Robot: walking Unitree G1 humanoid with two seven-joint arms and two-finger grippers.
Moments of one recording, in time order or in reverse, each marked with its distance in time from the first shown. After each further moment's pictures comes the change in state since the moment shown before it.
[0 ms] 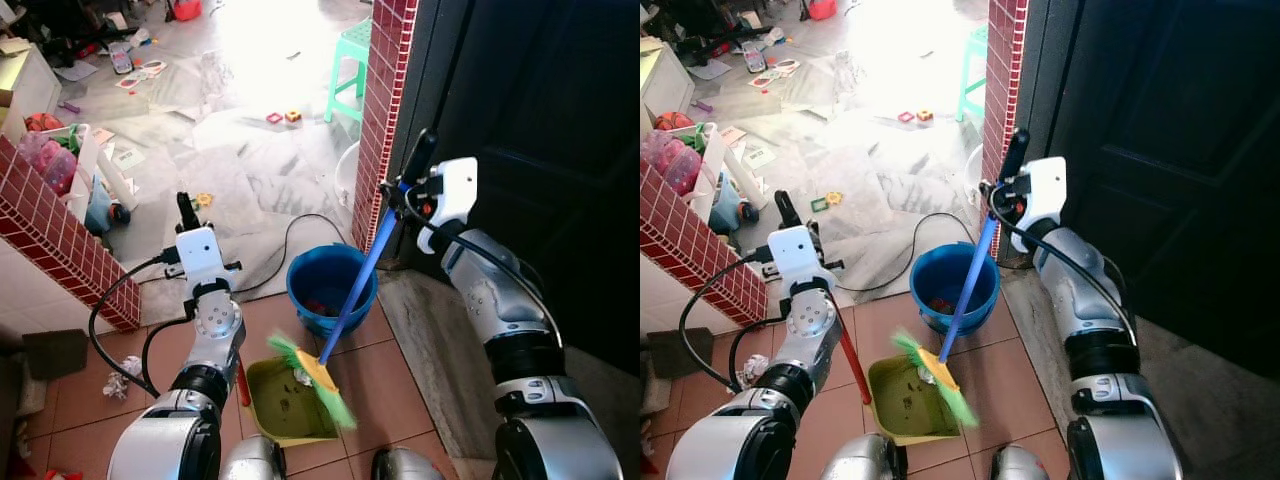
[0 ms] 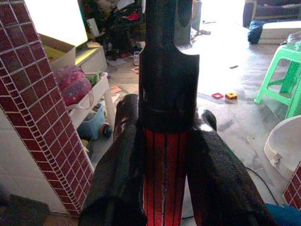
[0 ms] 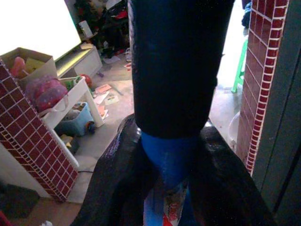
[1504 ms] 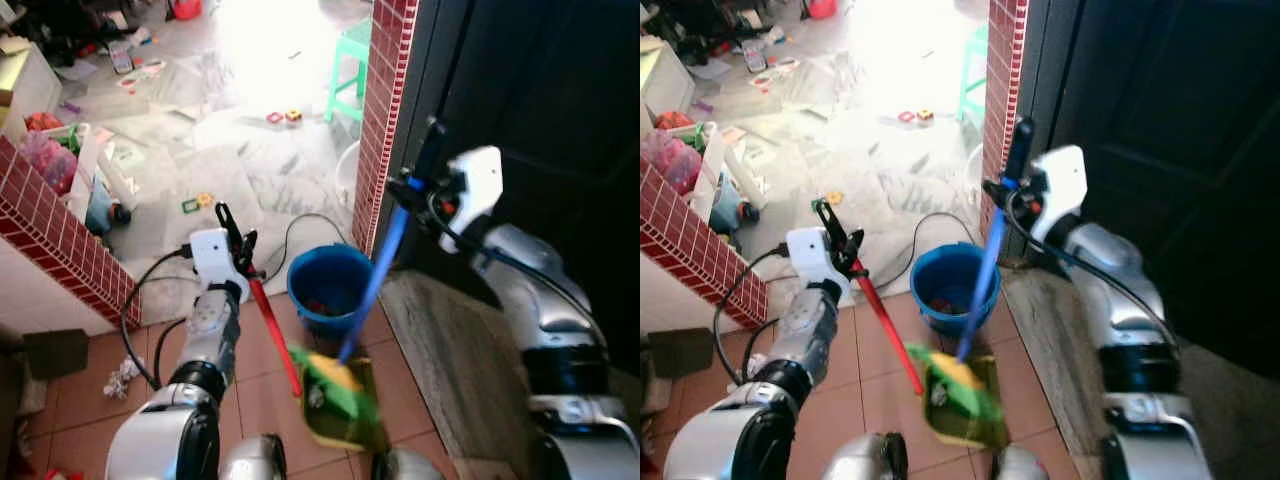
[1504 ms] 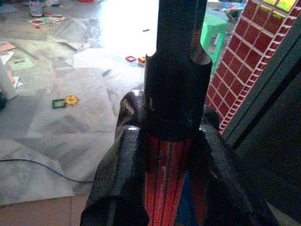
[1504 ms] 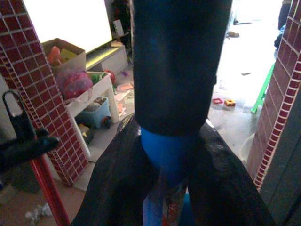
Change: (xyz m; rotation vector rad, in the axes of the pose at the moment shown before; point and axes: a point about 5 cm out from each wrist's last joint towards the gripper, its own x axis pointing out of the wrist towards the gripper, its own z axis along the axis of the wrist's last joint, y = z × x) left arm 0.004 -0.011 -0.010 -0.197 0.177 -0.410; right arm -0.028 -0.006 0.025 -0.135 -0.013 0.166
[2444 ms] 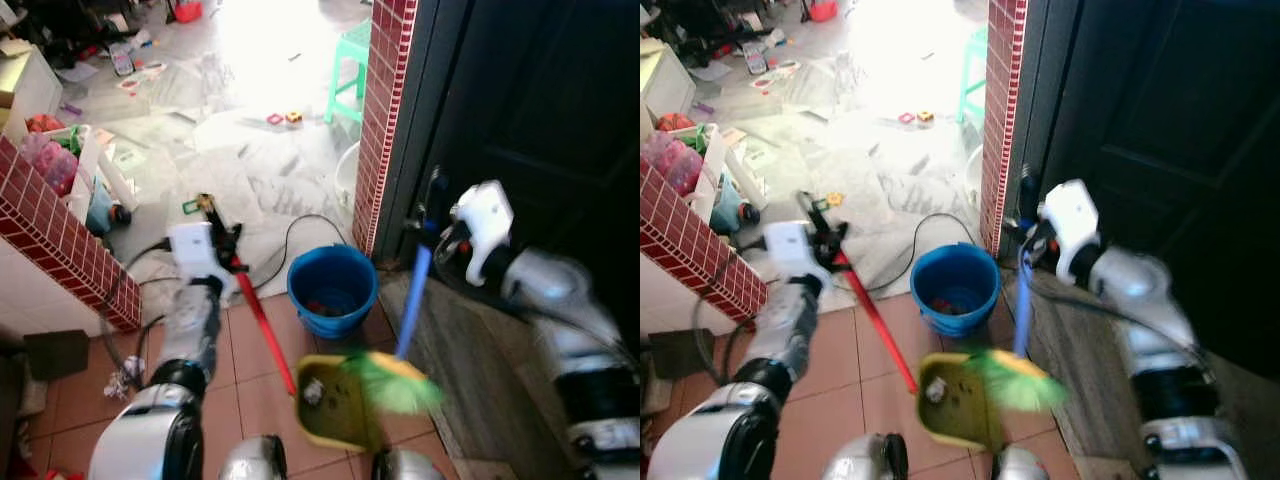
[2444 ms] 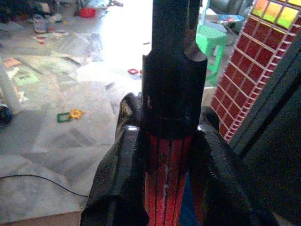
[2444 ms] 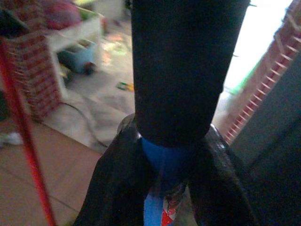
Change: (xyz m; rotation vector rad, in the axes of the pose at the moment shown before) left arm -0.002 0.027 0.017 0.032 -0.059 0.011; right arm -0.029 -0.014 -0.039 -0.252 0.194 -0.030
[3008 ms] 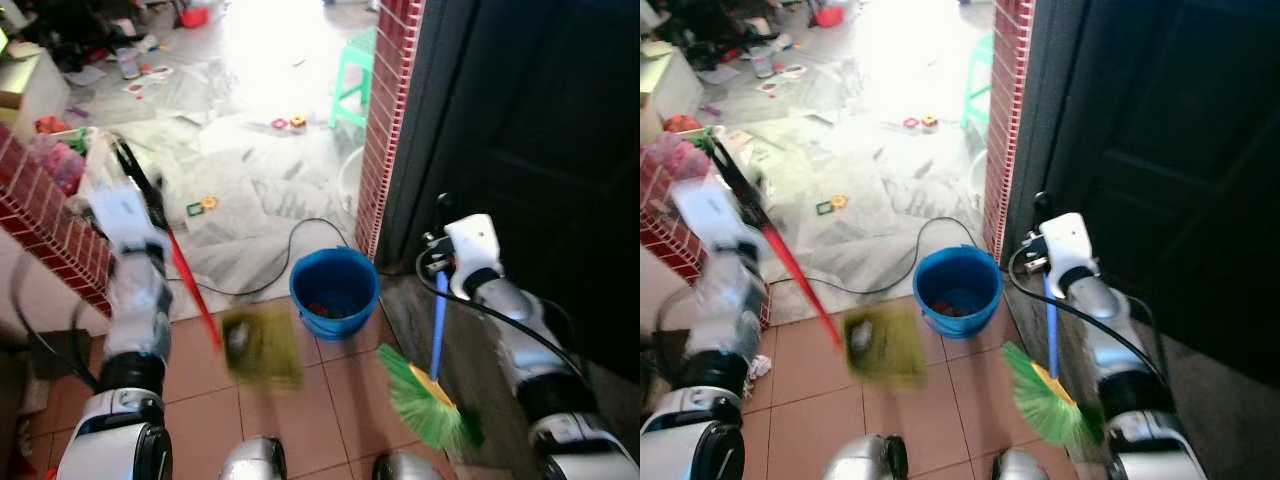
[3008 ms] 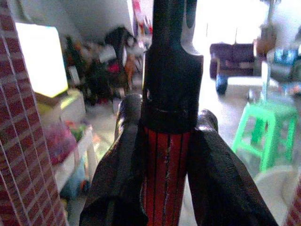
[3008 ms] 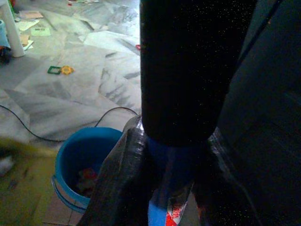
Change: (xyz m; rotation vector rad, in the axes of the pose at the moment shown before) left arm -0.001 0.040 0.088 0.138 -0.339 0.255; right arm 0.017 0.004 -0.048 0.041 0.114 -0.334
